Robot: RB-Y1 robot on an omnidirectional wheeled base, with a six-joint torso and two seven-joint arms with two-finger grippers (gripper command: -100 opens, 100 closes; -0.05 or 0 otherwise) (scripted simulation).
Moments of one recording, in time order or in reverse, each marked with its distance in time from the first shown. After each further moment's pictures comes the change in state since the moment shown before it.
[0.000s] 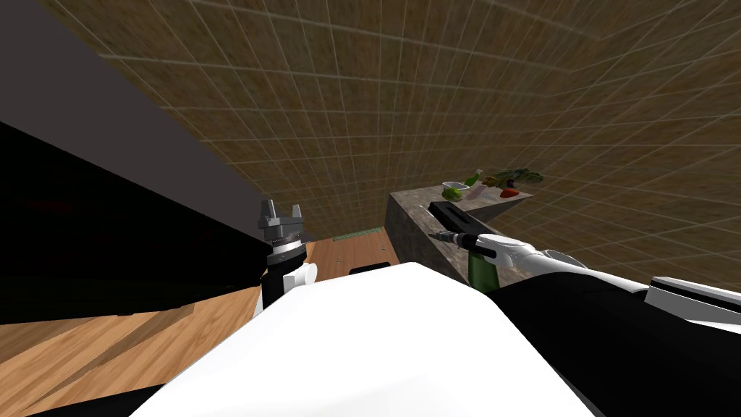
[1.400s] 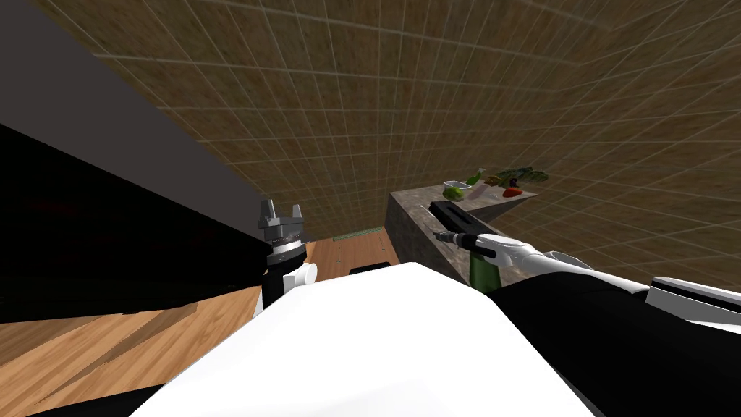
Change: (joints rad) left arm 0.000 0.000 0.000 0.000 0.000 0.000 0.000; right arm 0.004 0.000 -0.001 -0.007 0.000 0.009 0.001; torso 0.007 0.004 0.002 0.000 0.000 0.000
